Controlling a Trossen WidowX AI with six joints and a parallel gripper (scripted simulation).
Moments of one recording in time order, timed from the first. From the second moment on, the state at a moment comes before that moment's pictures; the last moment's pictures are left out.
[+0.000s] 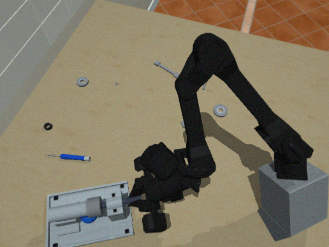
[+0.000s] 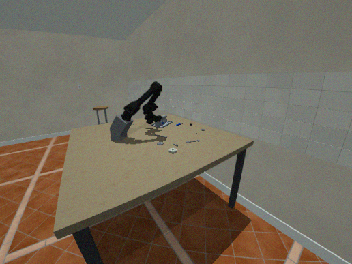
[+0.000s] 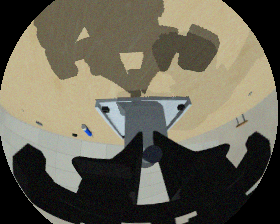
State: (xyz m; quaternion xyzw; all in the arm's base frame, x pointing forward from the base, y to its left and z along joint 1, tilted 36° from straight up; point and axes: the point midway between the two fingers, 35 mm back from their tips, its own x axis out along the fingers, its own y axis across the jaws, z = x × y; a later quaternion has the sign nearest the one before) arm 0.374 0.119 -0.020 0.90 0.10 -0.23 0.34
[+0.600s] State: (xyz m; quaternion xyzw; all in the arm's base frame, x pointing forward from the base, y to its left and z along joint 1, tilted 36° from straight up) arm 0.378 0.122 -0.020 0.90 0.10 -0.23 0.34
